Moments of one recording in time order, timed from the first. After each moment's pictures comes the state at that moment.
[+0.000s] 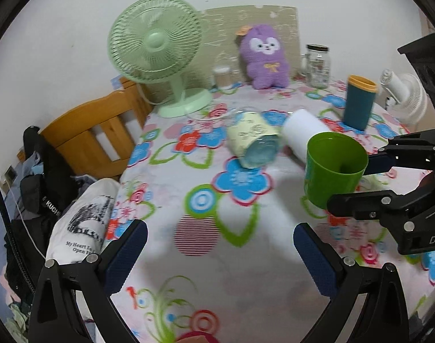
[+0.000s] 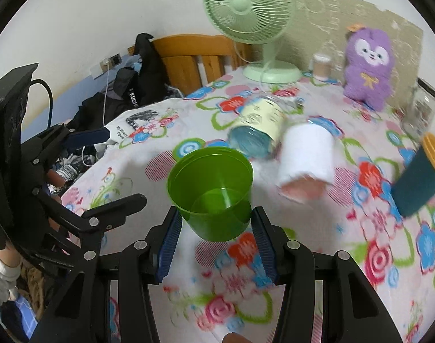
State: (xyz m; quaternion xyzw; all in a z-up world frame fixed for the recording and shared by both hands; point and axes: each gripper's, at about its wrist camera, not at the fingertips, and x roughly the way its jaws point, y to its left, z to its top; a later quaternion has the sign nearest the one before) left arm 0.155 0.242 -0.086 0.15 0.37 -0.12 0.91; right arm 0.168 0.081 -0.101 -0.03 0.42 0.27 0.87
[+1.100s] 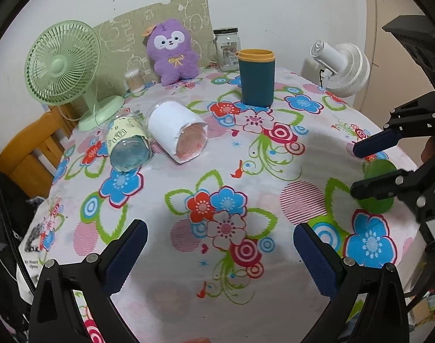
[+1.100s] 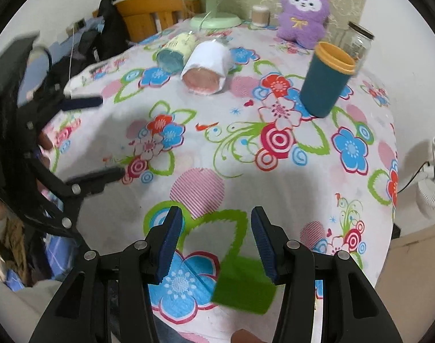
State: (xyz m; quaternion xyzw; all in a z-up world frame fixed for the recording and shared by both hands) left arm 0.106 0.129 -0.106 0.18 0.40 -0.24 0.87; right arm 0.093 -0.041 -0.099 -0.08 0.51 0.18 0.84
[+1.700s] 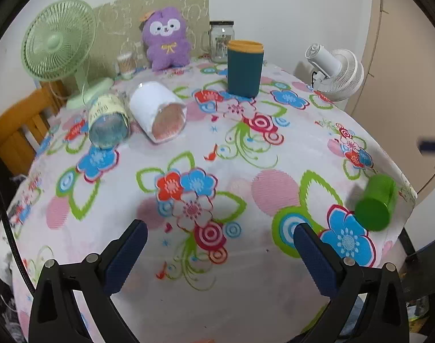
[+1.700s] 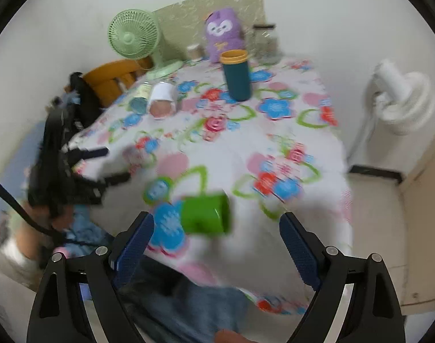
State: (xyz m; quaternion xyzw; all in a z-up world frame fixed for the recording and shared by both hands) left arm 0.090 0.122 -0.120 0.13 0.43 -0.25 0.86; right arm -0.047 -0.119 -0.076 0.06 0.43 0.07 0.90
